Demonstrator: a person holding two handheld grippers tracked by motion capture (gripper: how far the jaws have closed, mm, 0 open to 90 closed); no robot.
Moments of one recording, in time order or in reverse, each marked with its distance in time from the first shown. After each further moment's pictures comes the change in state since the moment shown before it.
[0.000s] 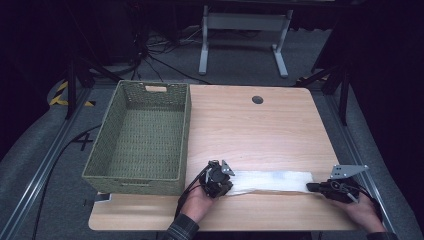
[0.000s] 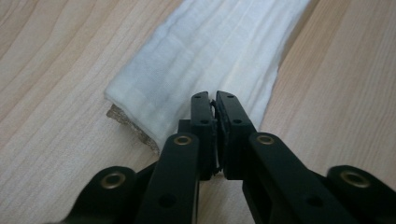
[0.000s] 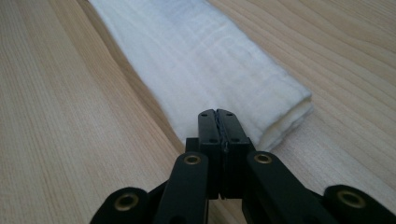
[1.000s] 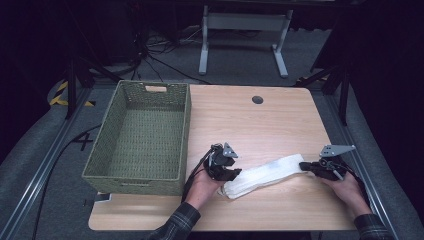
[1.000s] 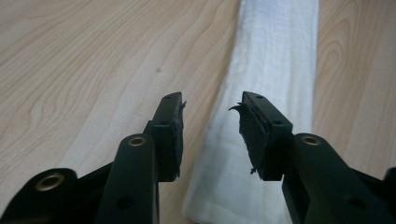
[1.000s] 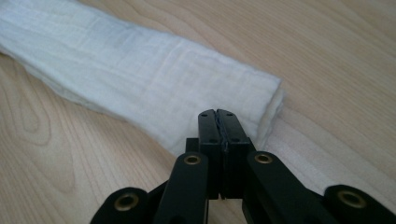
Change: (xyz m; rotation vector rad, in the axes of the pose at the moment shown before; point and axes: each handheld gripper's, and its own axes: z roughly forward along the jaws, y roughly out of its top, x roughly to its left) left arm 0.028 0.036 0.003 -0.125 0.023 -0.001; right arm -0.042 0.037 0.027 -0.028 -0.097 0.038
